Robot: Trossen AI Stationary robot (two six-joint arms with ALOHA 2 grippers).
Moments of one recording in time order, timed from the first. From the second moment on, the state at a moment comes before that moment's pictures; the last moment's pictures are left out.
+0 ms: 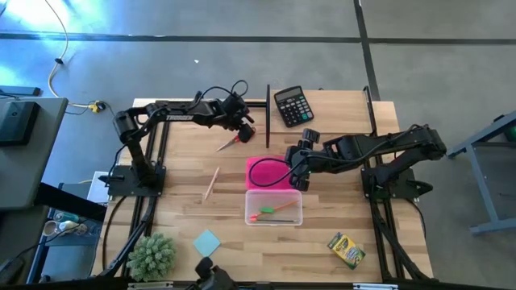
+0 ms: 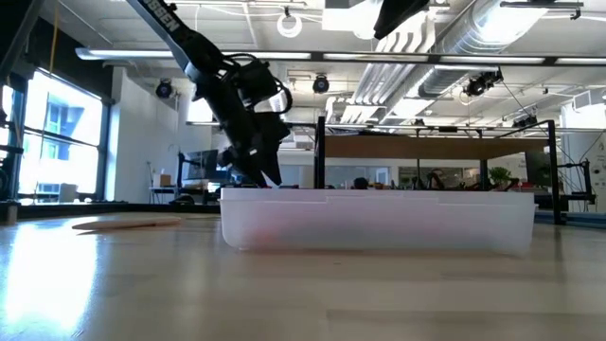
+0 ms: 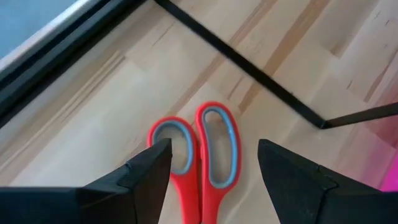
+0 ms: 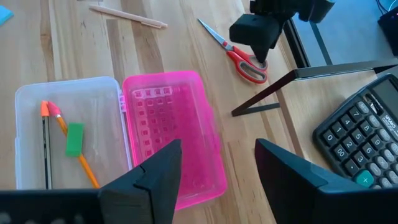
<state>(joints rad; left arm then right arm) 0.67 1.79 1.11 -0.27 0.01 -0.16 0.20 1.51 1.52 -1.03 0.47 0.21</state>
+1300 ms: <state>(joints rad) 0.66 1.88 1.11 -0.26 -0.03 -0.17 0.20 1.51 1.52 -1.03 0.47 0.24</state>
